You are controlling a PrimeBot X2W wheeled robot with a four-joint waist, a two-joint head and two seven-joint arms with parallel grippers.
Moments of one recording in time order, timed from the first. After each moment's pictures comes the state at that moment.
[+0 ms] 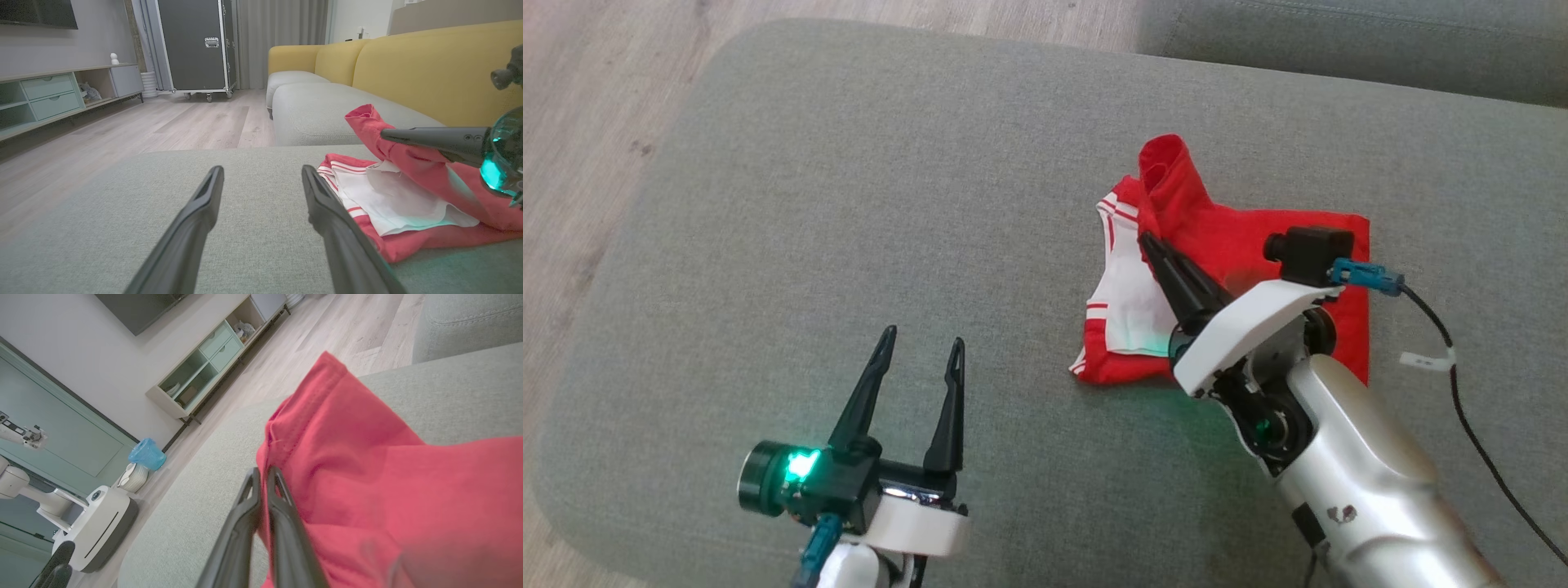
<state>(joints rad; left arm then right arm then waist) -0.08 0.06 -0.35 0.16 -0.11 0.07 -0.25 -0.48 -0.07 0.48 0.51 0.77 0.13 0.08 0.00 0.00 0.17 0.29</state>
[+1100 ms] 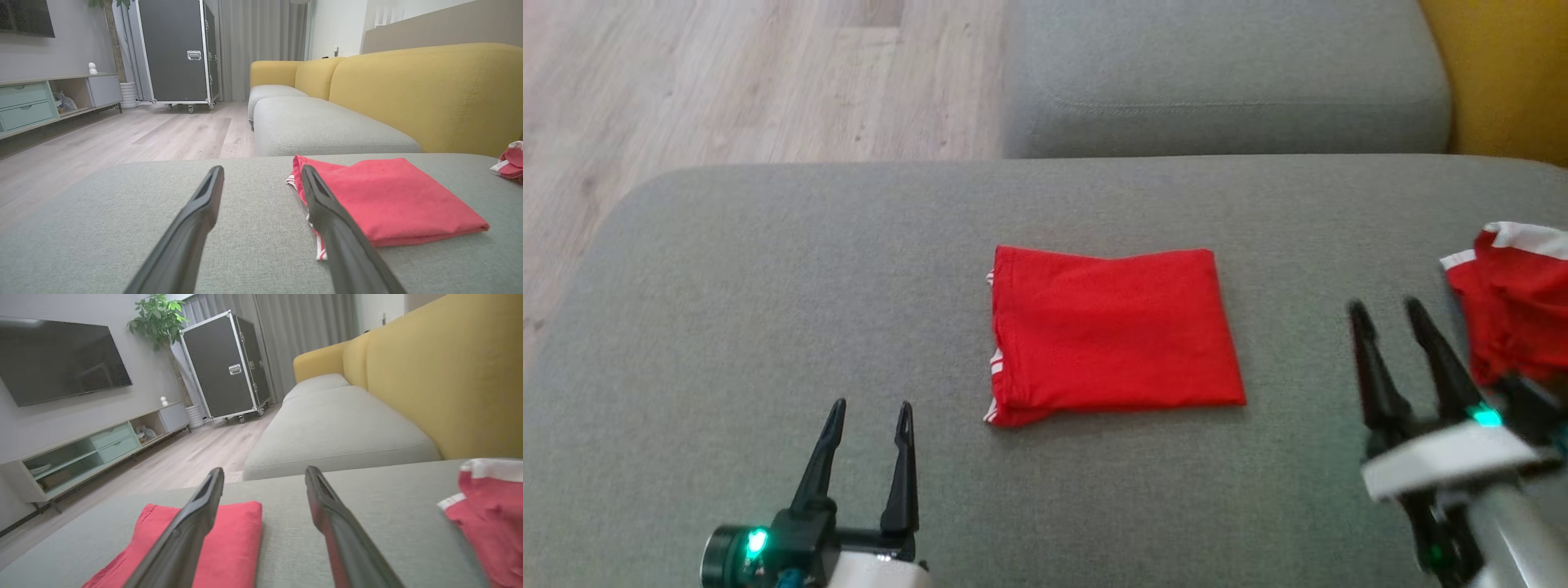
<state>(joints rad) 0.05 0.06 -0.25 0.19 -0.13 0.07 -0.25 -0.14 -0.29 0.24 0.33 0.55 0.13 -0.25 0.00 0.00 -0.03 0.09</state>
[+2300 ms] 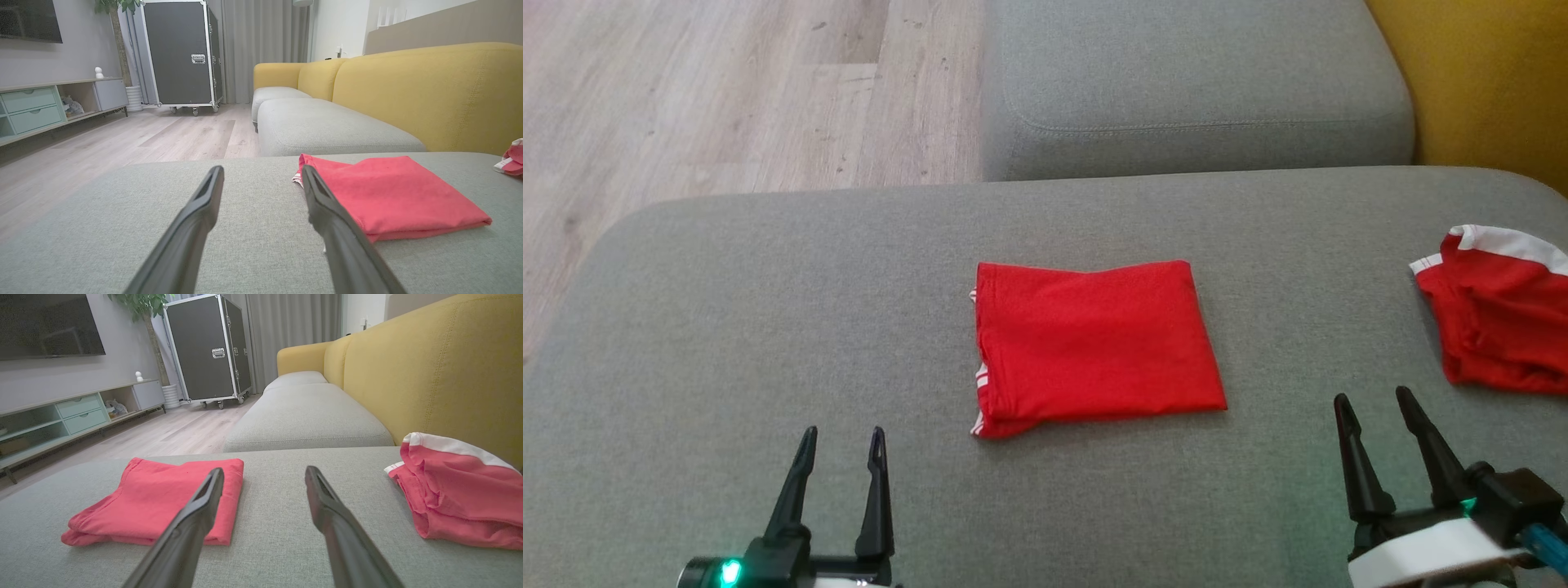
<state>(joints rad) 0.13 0.06 -0.19 0.16 -0.10 0.06 -0.25 0.12 -0.18 0.11 0.19 0.27 0.13 -0.25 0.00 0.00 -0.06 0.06</state>
